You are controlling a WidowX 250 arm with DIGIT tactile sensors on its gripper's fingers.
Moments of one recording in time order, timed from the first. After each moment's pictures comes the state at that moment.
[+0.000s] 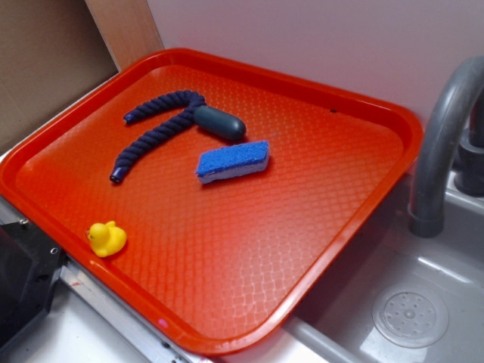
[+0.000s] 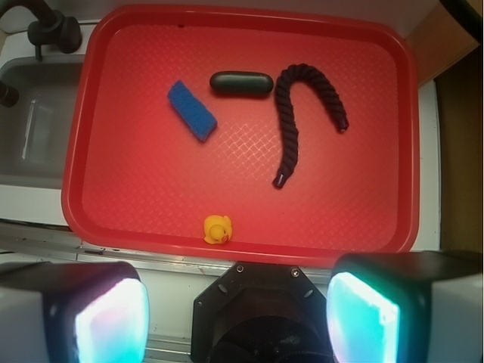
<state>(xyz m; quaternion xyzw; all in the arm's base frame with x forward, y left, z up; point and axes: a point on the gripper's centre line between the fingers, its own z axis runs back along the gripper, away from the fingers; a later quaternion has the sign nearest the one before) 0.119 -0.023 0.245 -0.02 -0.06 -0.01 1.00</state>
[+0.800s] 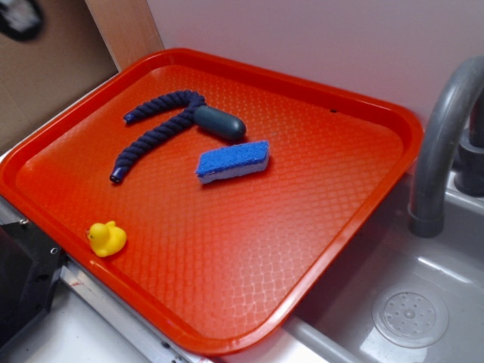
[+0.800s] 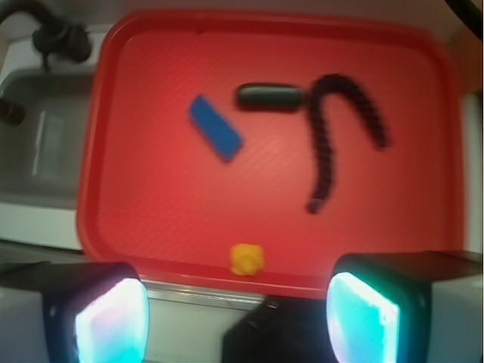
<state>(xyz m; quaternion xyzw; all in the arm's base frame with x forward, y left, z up) 0.157 -0.060 0.211 -0.05 -0.03 -0.03 1.00</state>
